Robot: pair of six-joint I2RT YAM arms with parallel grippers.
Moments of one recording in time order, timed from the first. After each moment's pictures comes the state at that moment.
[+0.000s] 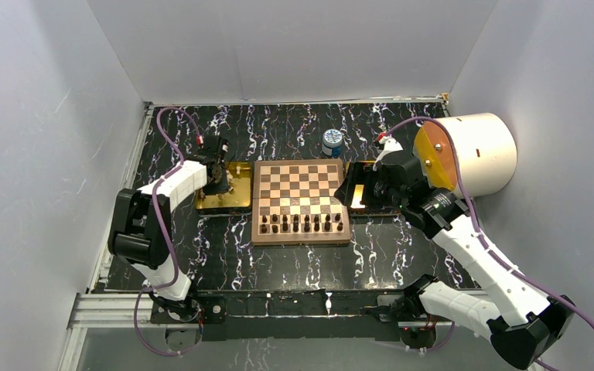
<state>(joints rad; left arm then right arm) -0.24 1.66 1.08 -0.56 -0.26 -0.36 0.62 0.96 1.02 -0.69 -0.02 0.55</state>
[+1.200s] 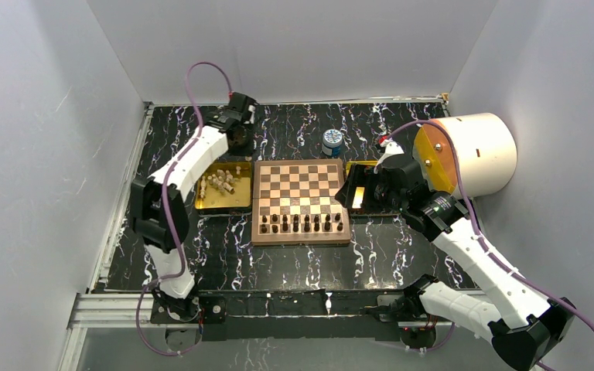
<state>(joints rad) -0.38 1.80 1.62 -0.81 -0.21 -0.30 0.62 0.94 0.98 -0.68 -0.01 0.57</state>
